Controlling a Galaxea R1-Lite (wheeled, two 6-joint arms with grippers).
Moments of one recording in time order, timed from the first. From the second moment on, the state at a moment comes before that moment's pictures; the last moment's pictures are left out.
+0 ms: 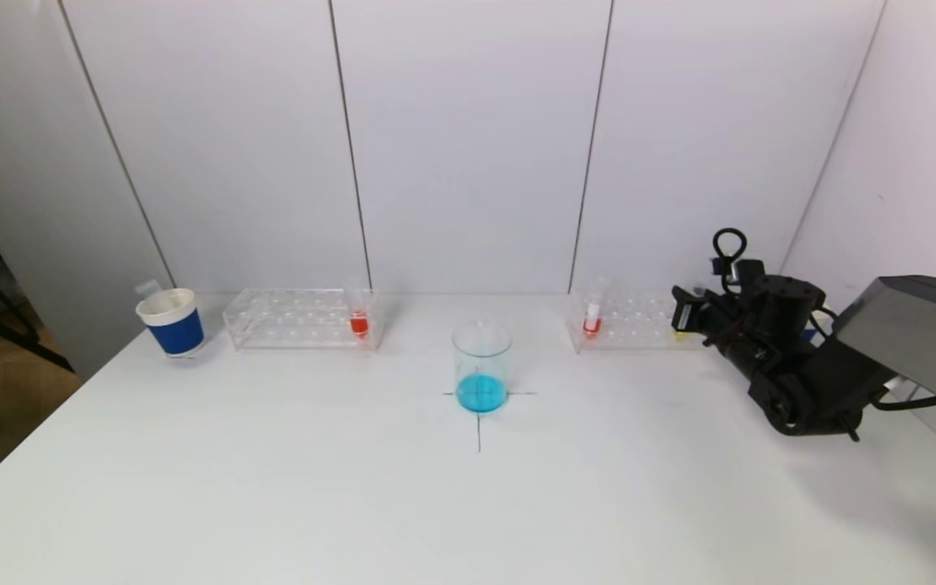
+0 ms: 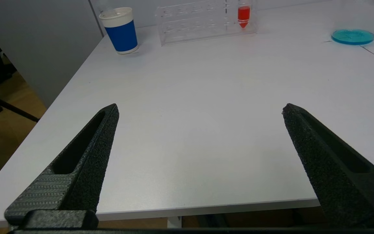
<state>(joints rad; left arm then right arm) -0.01 0.00 0.00 0.01 -0.01 0.11 0.02 2.42 -1.06 -1.27 -0.03 0.05</state>
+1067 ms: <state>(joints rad) -0.01 0.00 0.00 0.01 -0.01 0.11 0.02 2.23 -1.07 -1.12 -0.03 0.03</state>
